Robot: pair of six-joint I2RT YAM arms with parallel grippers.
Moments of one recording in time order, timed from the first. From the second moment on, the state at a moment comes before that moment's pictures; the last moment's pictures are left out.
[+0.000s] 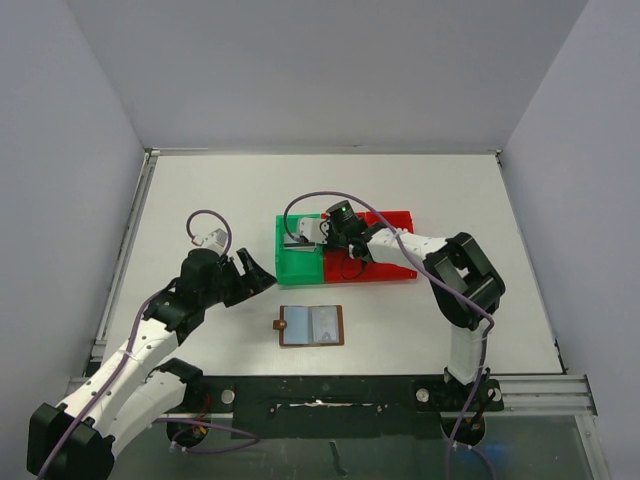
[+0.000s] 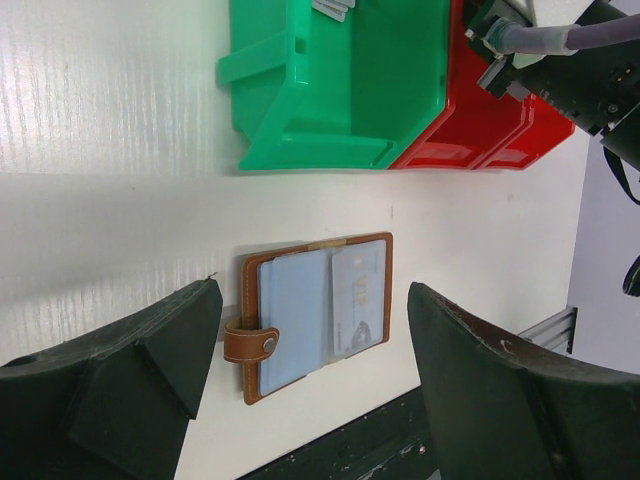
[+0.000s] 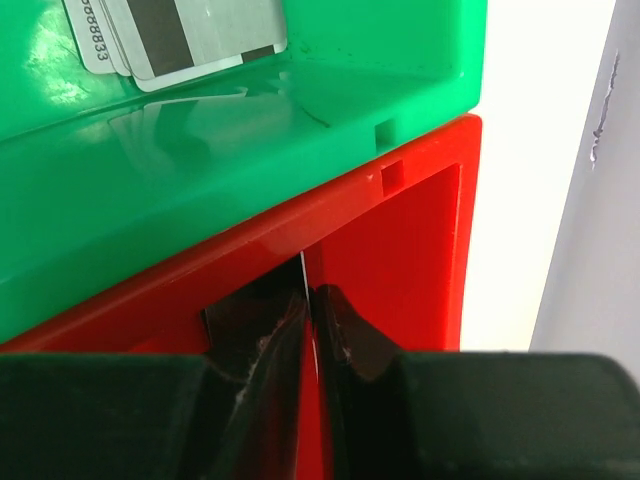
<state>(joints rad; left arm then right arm) -0.43 0.83 0.52 -0.32 0.16 -0.84 0.66 1.91 1.21 -0.13 0.16 -0.96</state>
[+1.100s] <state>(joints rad) -0.42 0.81 0.52 -0.32 0.22 -0.86 0.59 1.57 1.09 -0.05 -0.03 -0.41</state>
